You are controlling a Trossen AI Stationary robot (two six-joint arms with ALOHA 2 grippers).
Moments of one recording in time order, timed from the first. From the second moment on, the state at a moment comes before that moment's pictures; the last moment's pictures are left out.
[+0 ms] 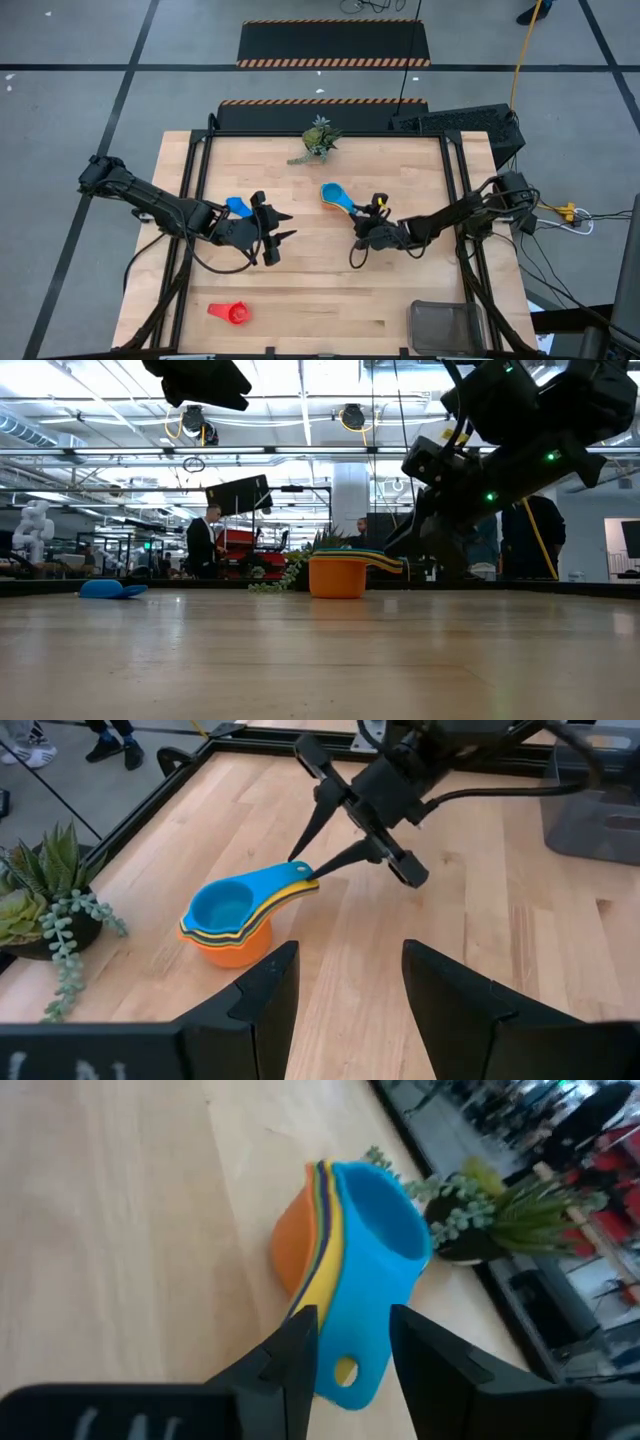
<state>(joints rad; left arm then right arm) -0.37 1.25 0.92 -0.29 -0.56 -0.32 0.21 1.67 0.55 0.45 0.81 -0.14</state>
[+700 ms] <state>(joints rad) -0.37 1.25 0.92 -0.29 -0.56 -0.31 0.23 1.36 0.55 0.32 0.76 0.11</state>
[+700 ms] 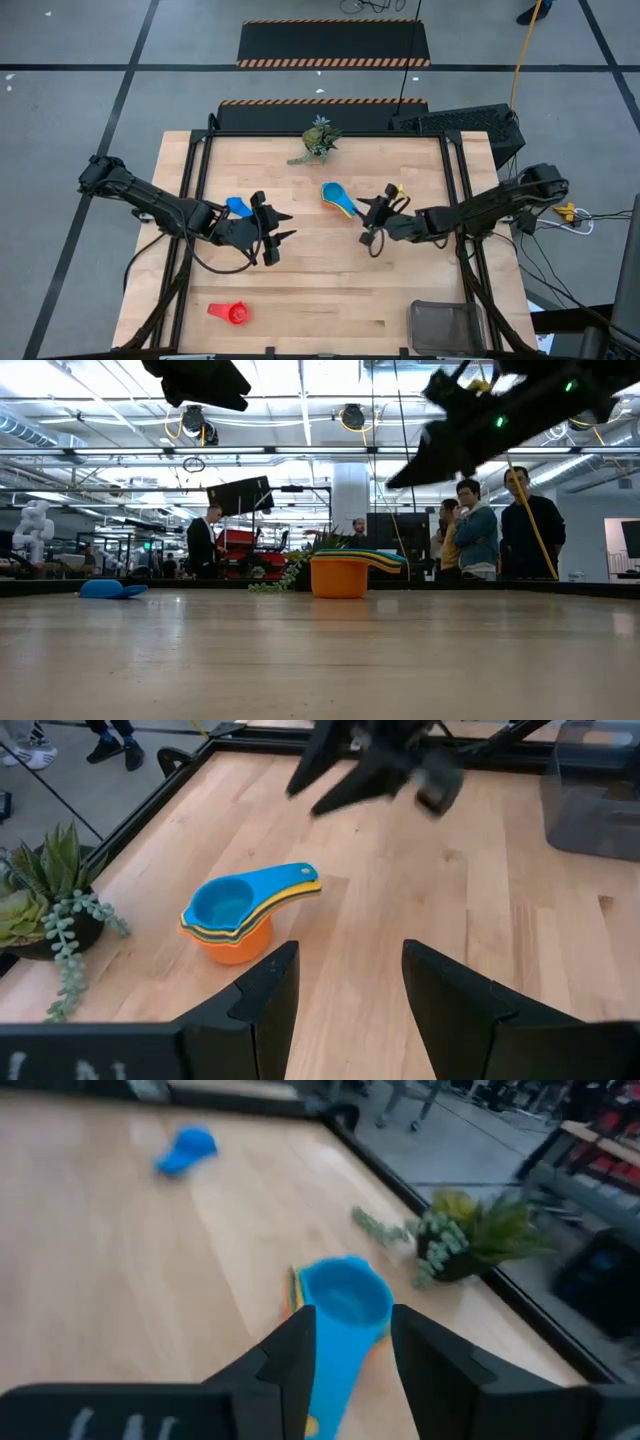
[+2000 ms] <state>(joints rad) -0.92 1.46 0.92 -0.57 -0.30 -1.00 0.47 1.20 0.55 0.20 0.62 0.11</state>
